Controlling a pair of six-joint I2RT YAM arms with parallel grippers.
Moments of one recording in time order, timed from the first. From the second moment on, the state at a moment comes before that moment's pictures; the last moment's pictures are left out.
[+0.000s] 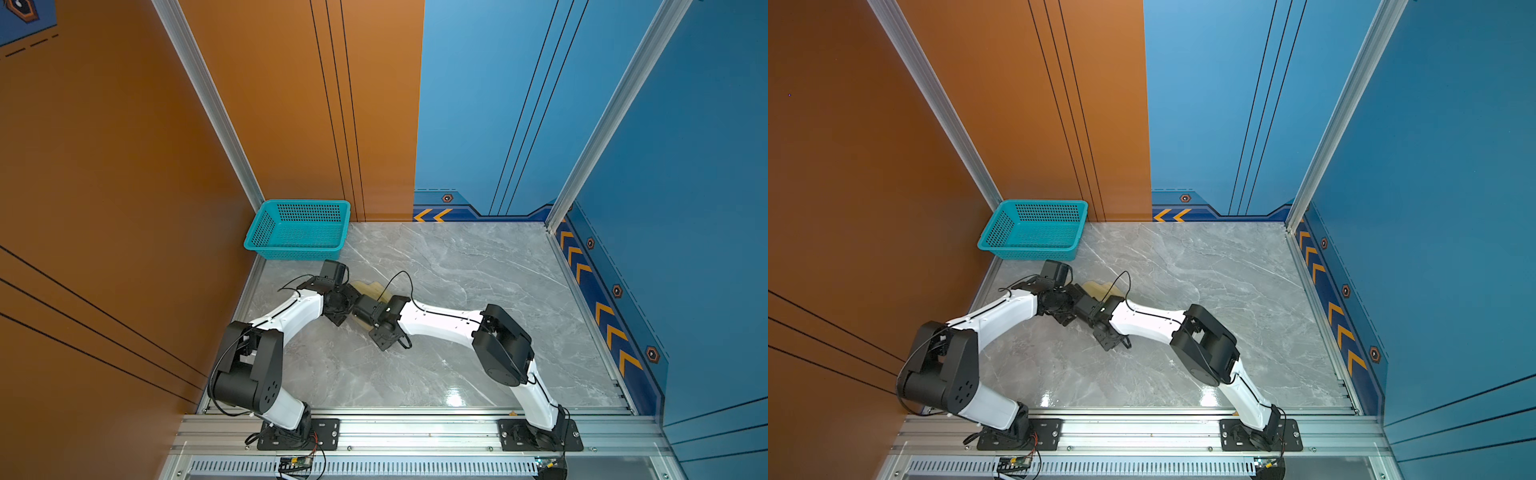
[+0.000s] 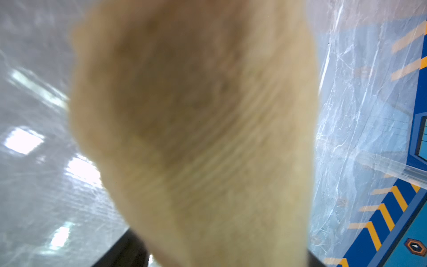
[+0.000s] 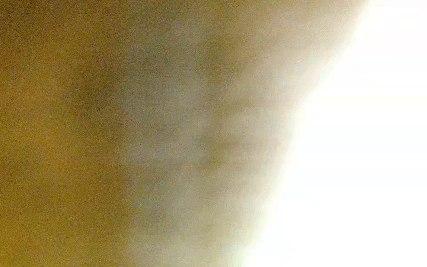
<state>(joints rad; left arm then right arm) -0.21 1.54 0.94 -0.49 0.15 -1.08 1.01 2.16 1.67 -0.85 0.12 0.32</state>
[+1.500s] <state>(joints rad) -0.08 1.64 0.71 0.24 0.63 -0.91 0.66 2.27 1.45 -0.33 -1.07 0.56</state>
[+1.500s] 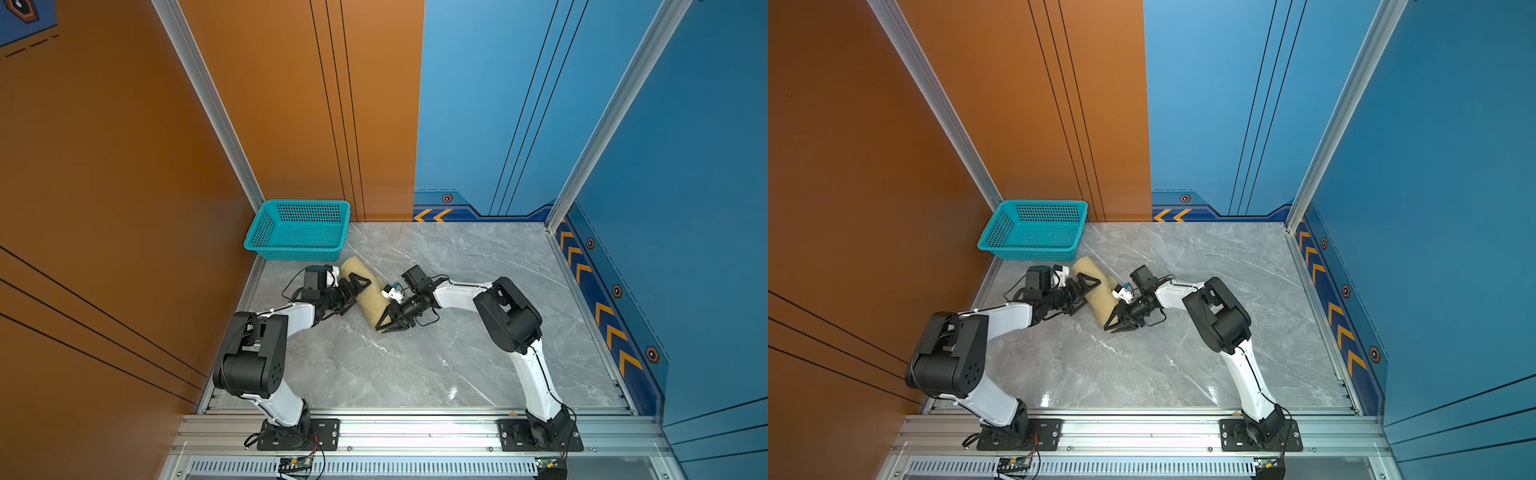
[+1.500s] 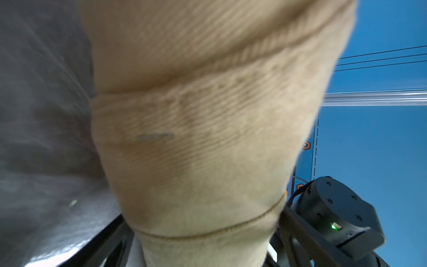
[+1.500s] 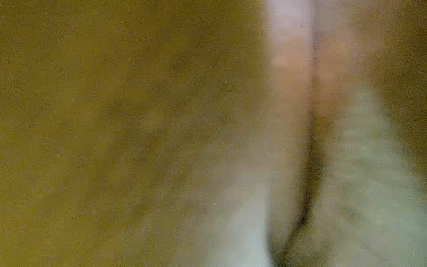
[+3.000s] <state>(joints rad) -0.16 1.85 0.84 0.53 0.78 -1.02 0.58 2.21 1.47 -0.73 -1.11 0.39</state>
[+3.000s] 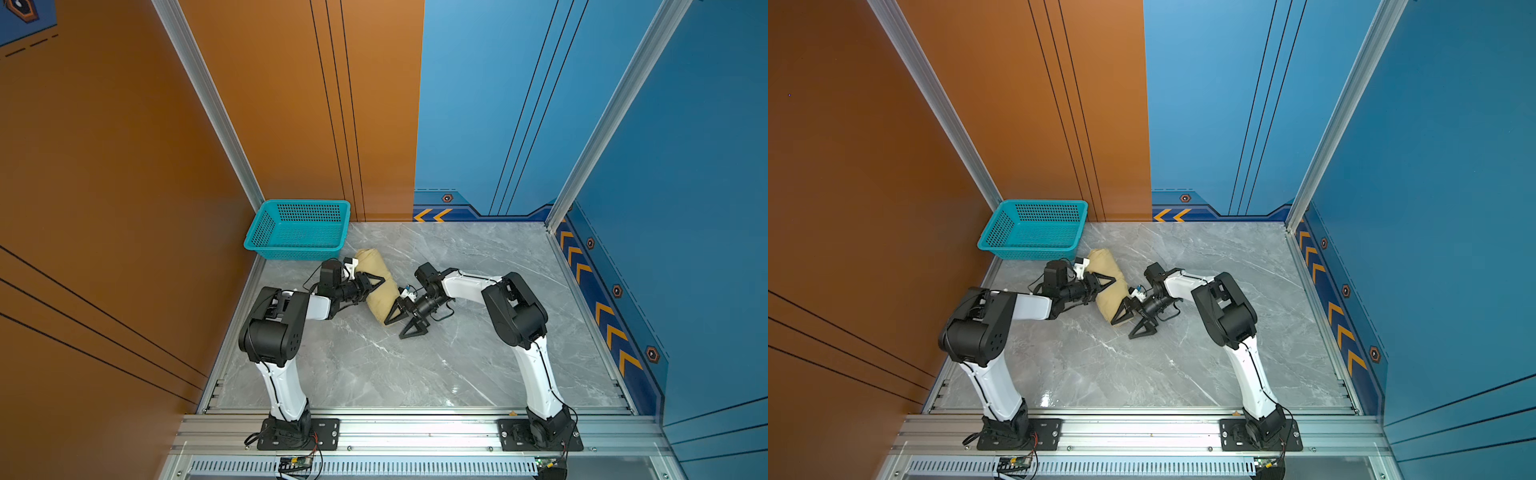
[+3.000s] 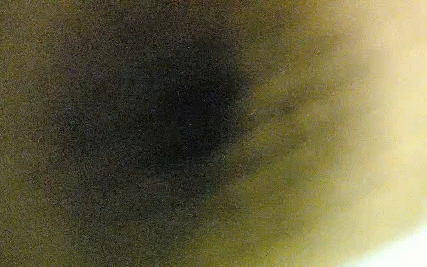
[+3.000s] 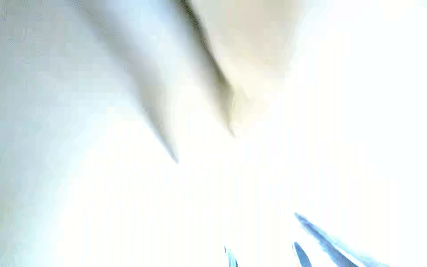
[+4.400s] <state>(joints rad) 0.19 2.20 1.58 0.49 0.58 -0.94 0.50 1.68 1.14 -0.83 -0.15 0.39</state>
